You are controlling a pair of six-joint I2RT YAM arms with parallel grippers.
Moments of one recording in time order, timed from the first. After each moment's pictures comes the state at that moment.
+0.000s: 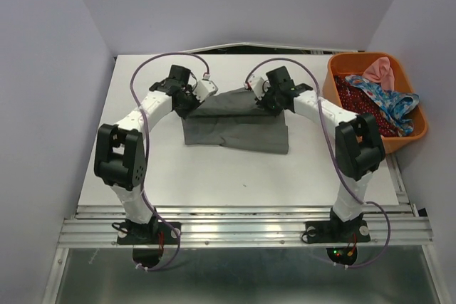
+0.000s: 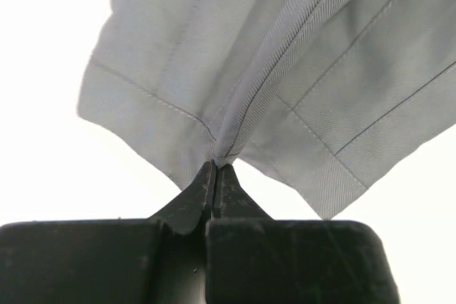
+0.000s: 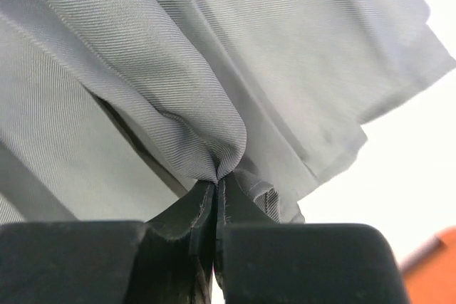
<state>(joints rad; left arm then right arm) -0.30 1.77 1.33 -0.60 0.12 0.66 0.45 1.92 1.45 -0.47 -0.10 -0.55</state>
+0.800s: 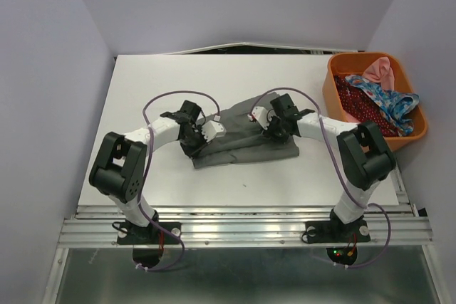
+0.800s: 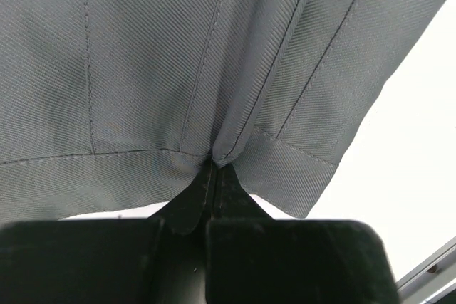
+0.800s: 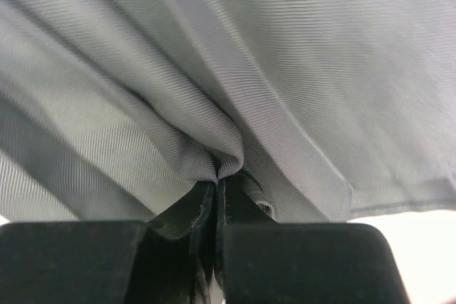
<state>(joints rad) -0.42 1.65 0.97 -0.61 0.26 0.65 0.46 1.74 1.03 -0.37 -0.12 -0.64</state>
